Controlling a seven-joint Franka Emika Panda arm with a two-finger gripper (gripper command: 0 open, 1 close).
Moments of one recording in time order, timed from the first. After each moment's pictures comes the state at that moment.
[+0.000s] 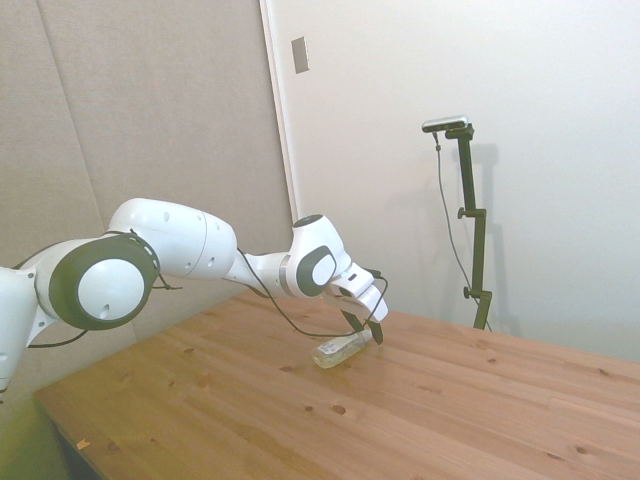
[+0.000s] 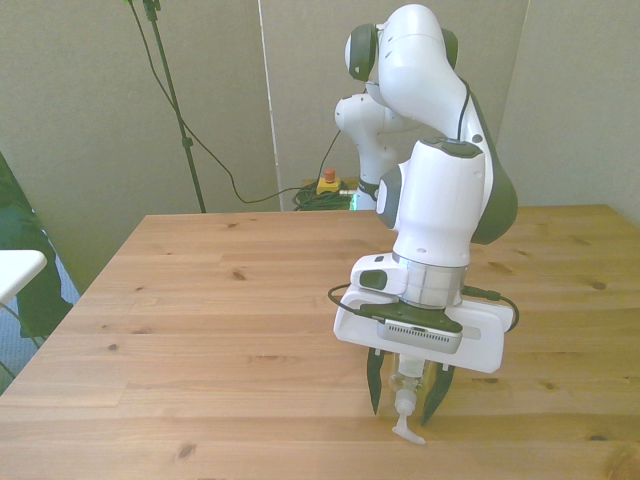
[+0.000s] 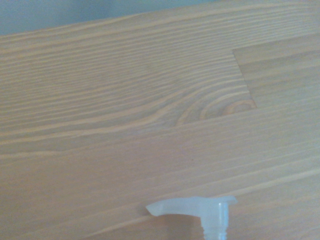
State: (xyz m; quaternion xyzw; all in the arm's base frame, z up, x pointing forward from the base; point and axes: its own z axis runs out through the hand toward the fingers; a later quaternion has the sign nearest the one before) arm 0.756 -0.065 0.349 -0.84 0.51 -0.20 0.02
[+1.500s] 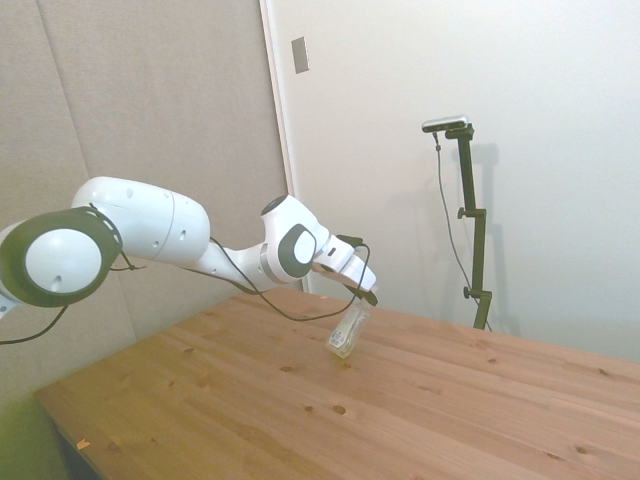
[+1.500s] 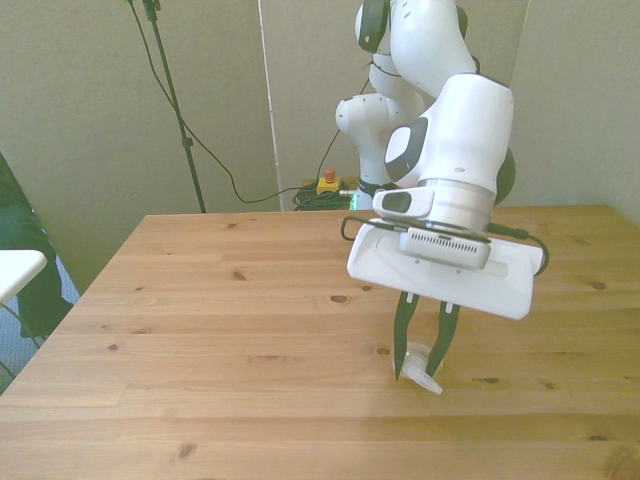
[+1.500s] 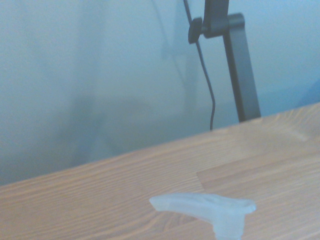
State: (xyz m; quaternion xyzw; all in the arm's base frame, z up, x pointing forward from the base) arm 0.723 -0.035 0.429 -0.78 0.52 -0.36 0.04
